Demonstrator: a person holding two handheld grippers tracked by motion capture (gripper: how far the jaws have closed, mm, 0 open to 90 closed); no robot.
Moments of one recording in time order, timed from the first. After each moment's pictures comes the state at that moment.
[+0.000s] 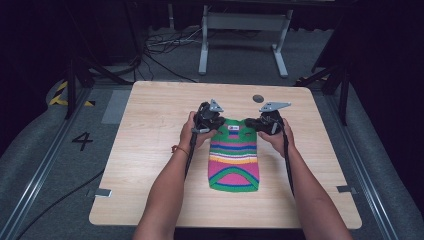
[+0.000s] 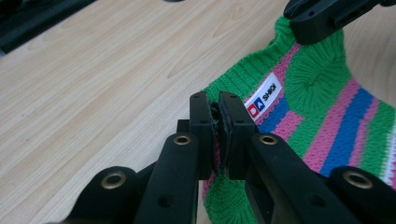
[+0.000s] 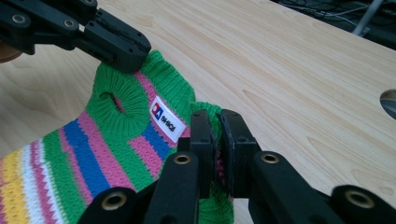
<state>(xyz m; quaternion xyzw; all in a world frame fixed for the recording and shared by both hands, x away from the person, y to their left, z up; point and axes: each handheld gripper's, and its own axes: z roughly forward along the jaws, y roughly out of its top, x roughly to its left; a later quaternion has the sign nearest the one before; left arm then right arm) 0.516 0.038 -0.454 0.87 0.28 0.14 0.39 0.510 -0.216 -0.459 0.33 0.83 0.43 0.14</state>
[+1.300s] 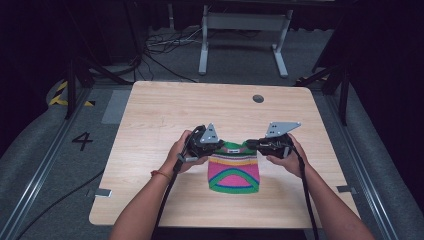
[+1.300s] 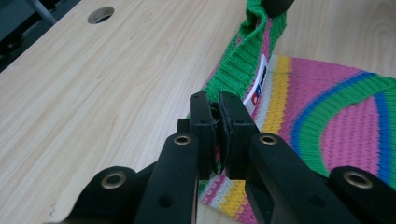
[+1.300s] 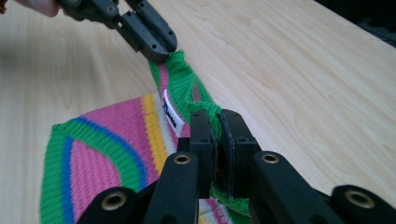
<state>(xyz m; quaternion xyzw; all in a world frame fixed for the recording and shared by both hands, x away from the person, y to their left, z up) 0.422 0.061 -0.441 0.90 0.14 0.14 0.40 0.426 -0.219 -0.436 0.20 0.87 0.44 0.11</state>
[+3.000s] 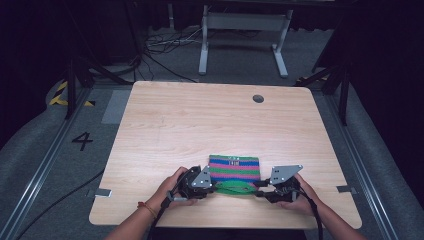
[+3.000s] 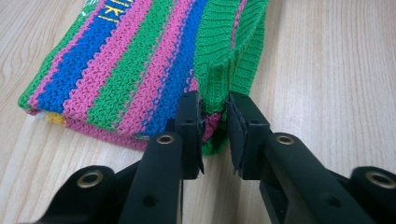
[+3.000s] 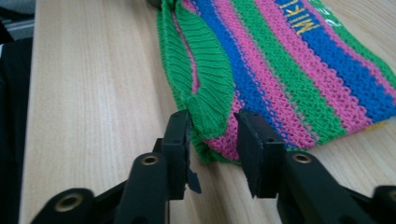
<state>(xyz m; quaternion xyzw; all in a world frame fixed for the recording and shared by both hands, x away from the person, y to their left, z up) 0.341 0.081 -0.494 0.93 0.08 0.07 0.36 0.332 -0.236 -0.490 0.16 0.91 0.39 0.05</state>
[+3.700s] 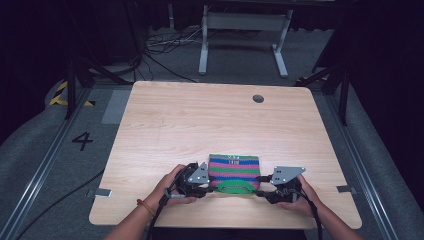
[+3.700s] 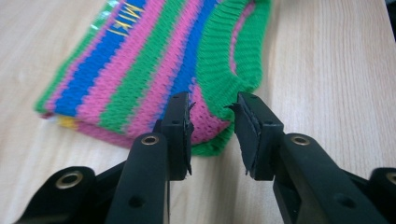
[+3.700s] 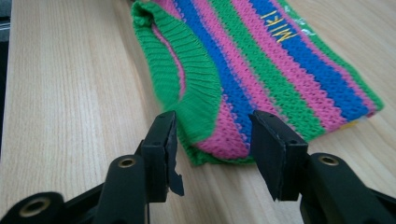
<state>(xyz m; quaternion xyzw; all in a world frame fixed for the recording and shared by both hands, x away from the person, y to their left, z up) 0.344 0.088 -0.479 0.92 0.09 0.06 0.38 0.328 -0.237 -0.484 0.17 0.90 0.39 0.09</state>
